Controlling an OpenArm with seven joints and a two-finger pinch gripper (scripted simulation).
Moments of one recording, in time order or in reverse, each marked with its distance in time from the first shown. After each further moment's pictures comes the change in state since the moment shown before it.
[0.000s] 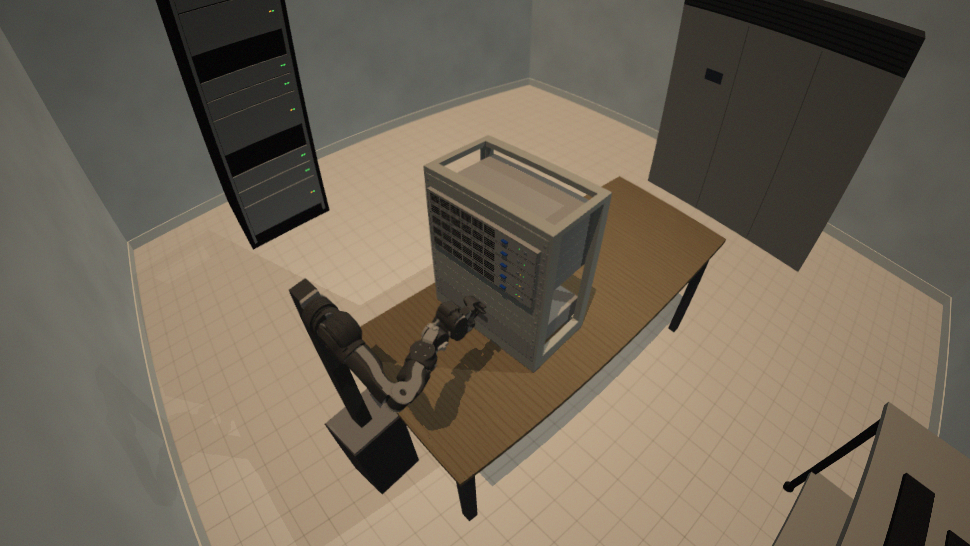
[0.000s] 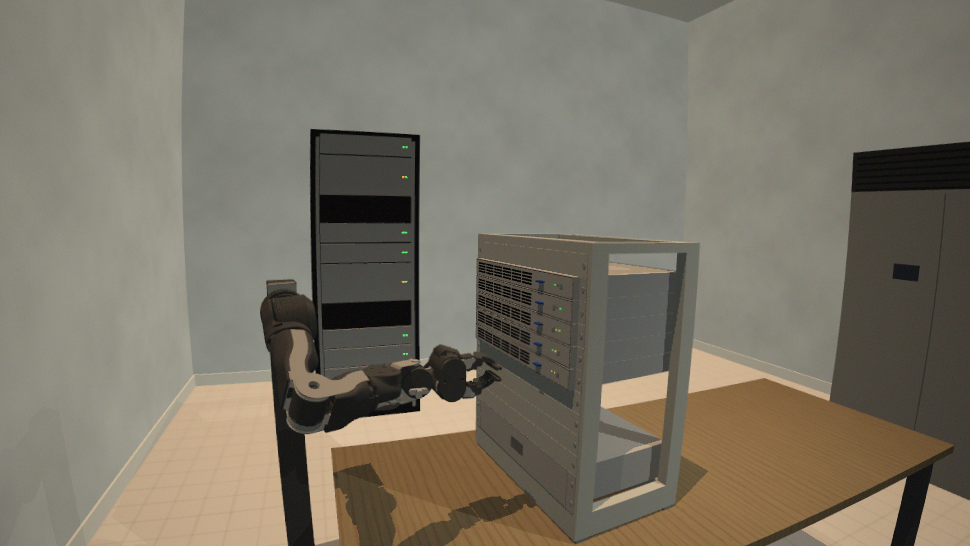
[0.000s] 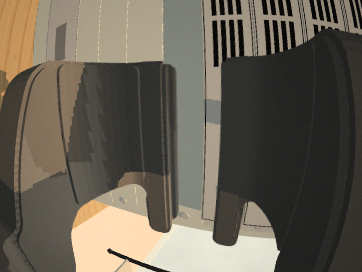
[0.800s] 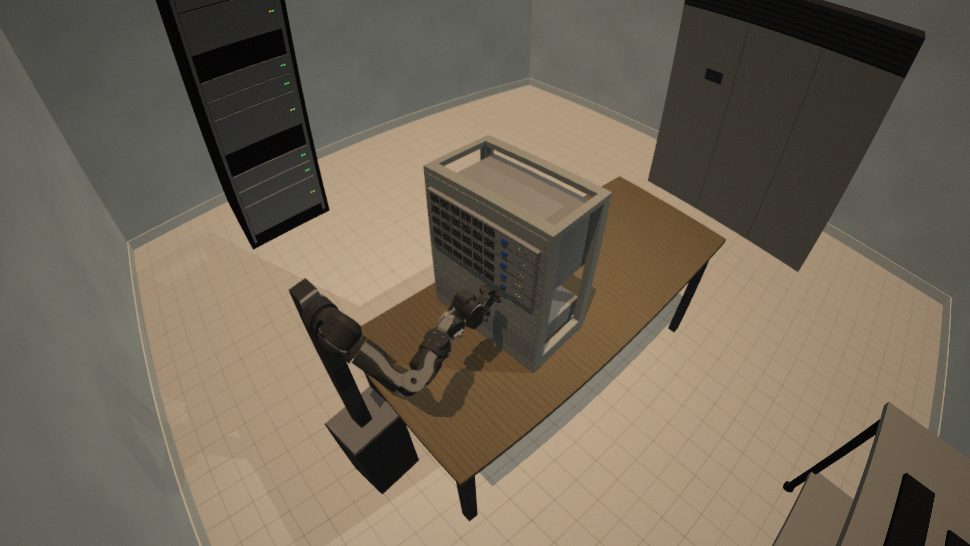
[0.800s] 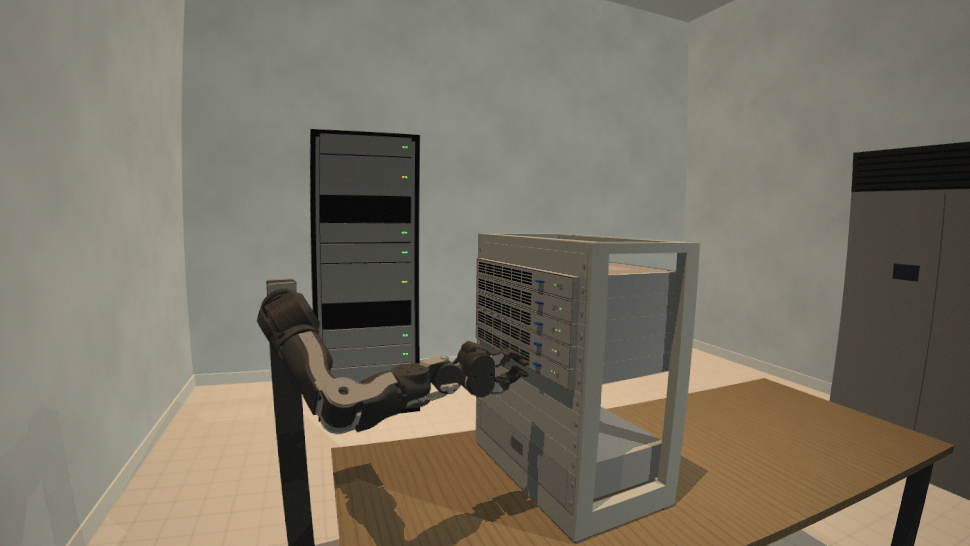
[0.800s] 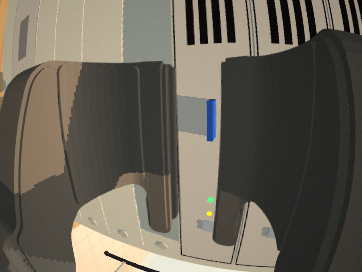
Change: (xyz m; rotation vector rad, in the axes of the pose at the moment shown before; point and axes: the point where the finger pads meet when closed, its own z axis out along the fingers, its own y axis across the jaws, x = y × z) arm -0.004 0.003 0.060 -0.013 -0.017 0.009
